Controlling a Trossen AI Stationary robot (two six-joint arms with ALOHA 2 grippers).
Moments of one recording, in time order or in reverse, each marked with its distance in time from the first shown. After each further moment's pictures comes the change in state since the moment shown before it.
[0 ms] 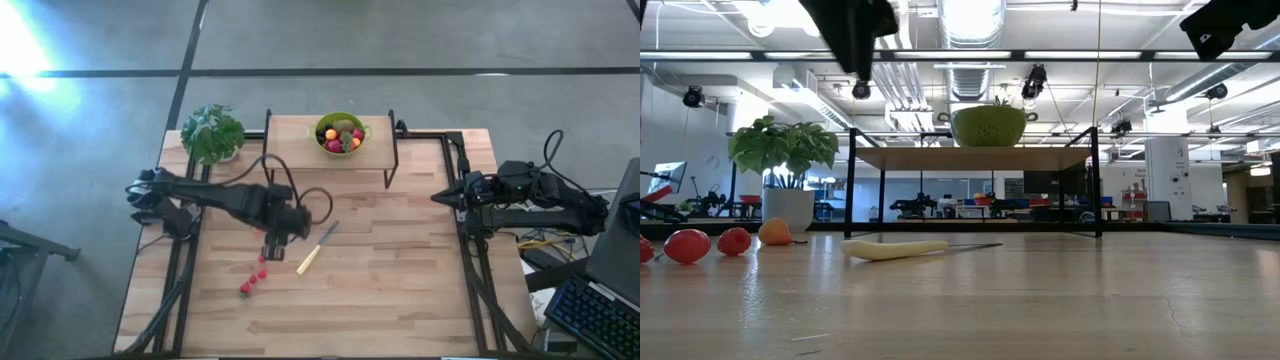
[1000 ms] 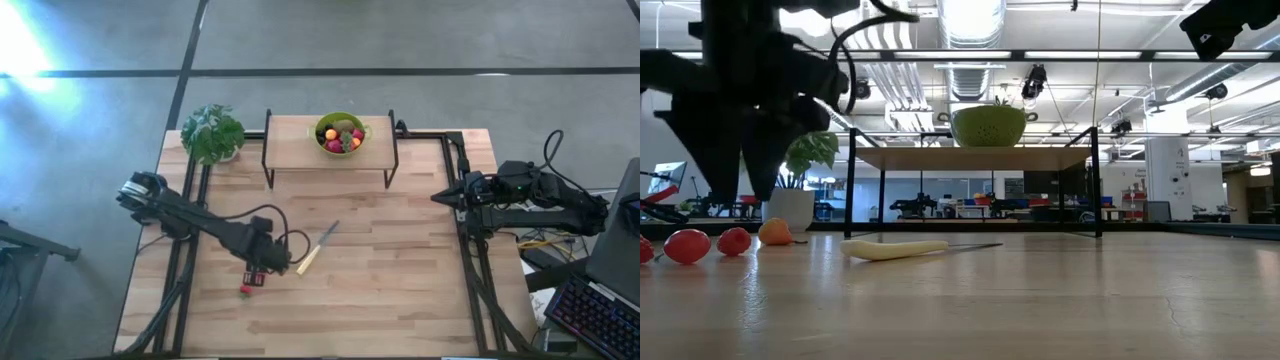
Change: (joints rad) left arm -0.176 -0.058 -0.588 0.362 0.086 -0.197; right arm 0.000 0.000 0.000 0.000 0.000 0.000
